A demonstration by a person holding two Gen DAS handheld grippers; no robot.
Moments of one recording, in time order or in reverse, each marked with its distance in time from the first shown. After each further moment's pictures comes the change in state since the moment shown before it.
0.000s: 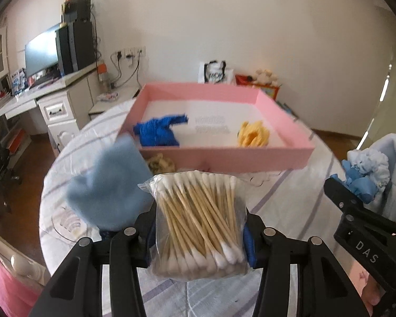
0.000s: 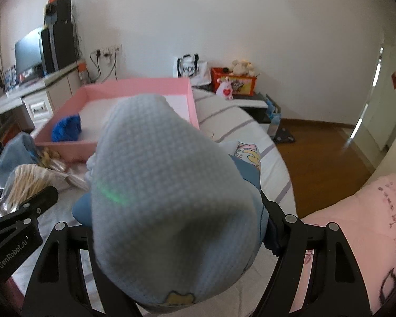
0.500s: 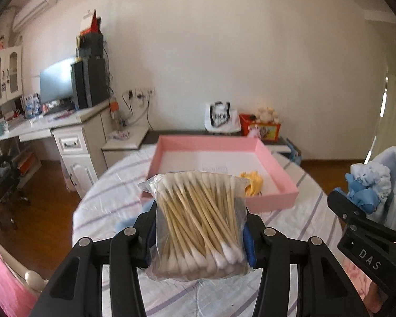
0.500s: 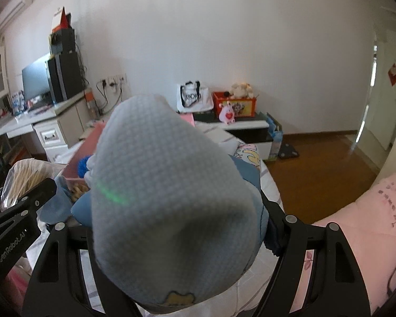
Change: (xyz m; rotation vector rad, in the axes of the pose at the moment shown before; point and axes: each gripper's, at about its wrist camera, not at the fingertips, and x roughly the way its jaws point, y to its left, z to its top) left arm -0.112 0.000 0.001 -0.001 -0.221 0.045; right arm -0.062 -0.007 0.018 0.057 -0.123 0.039
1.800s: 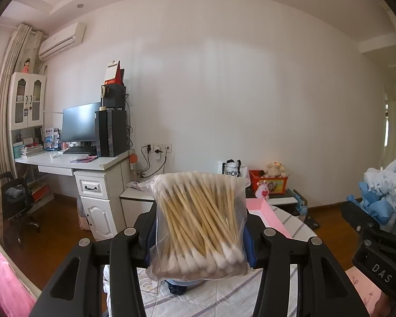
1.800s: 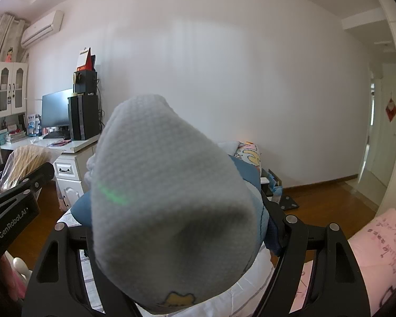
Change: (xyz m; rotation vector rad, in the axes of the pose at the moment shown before) left arm -0.162 0.011 -0.066 -0.027 -0.284 0.062; right arm -0.131 0.013 0.000 -0.064 -0.313 0.019
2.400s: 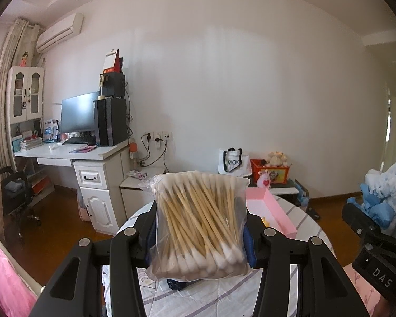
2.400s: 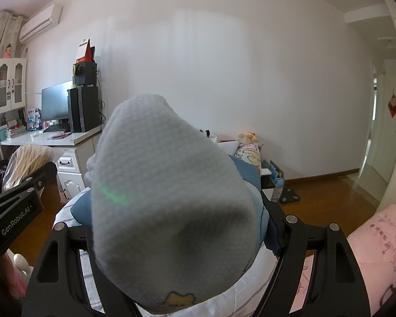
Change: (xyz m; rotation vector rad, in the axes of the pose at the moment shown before) left arm 0.060 0.001 0.035 -0.003 0.075 0.002; right arm 0.022 0.005 0.005 0.002 0.056 0.009
